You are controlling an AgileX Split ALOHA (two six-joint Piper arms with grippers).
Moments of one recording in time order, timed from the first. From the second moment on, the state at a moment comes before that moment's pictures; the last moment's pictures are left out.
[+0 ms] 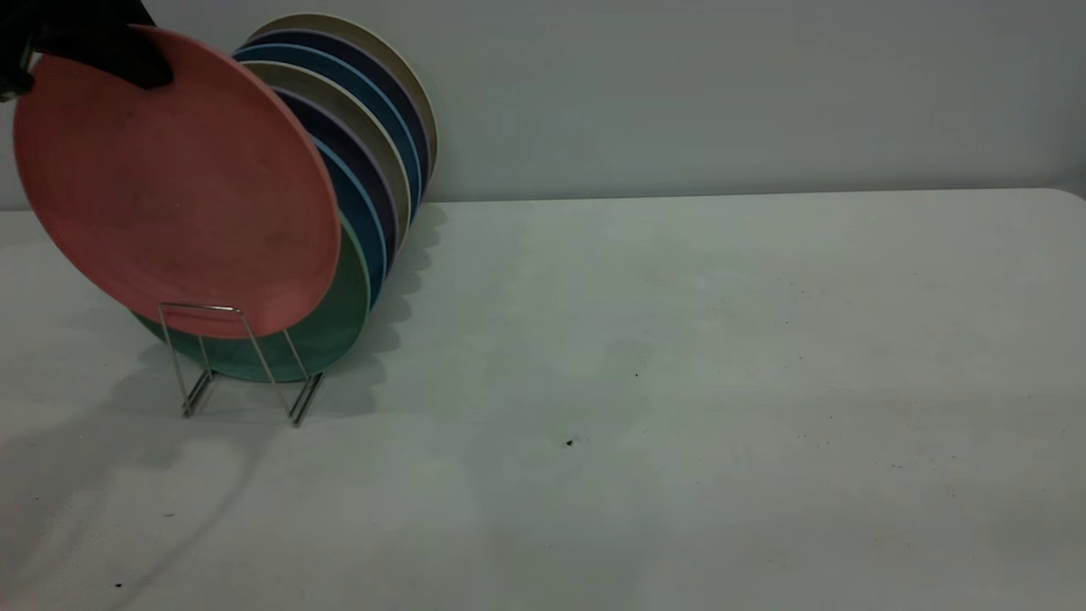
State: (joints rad) left arm 0.00 1.77 -1.31 -0.46 0.56 1.84; right arm -0.23 0.38 -0.52 0.37 1.15 -0.37
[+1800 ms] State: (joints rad) left arm 0.05 1.47 -1.31 -0.45 0.75 1.21; right arm -0.03 0.38 -0.49 0.18 1.12 -0.25
